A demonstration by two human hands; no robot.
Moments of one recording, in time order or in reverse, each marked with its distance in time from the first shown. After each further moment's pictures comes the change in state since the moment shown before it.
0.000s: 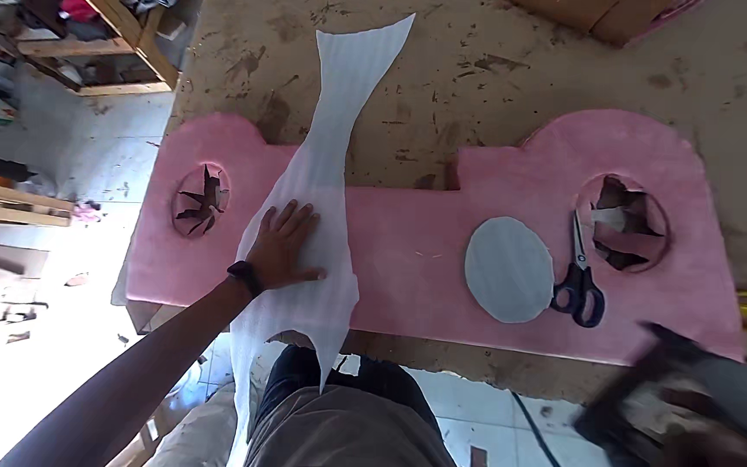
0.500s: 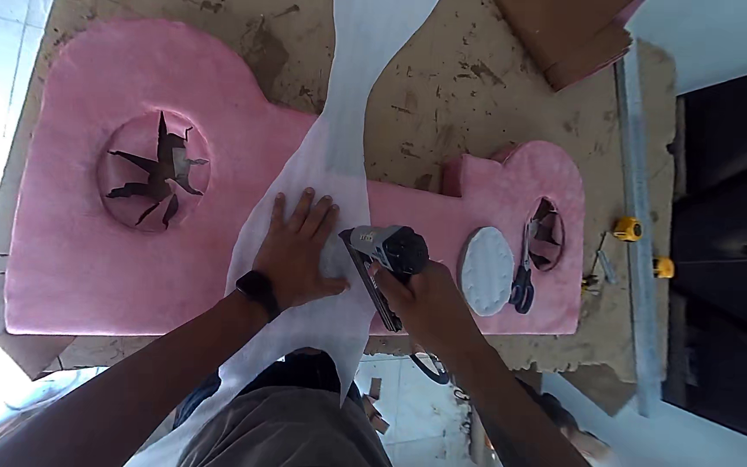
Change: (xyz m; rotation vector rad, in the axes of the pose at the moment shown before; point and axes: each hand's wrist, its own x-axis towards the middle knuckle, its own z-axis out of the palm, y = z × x) left_hand 0.002 -0.017 0.010 -0.197 -0.007 0.008; right_hand 0.110 -0.137 0.365 -0.642 -0.457 0.142
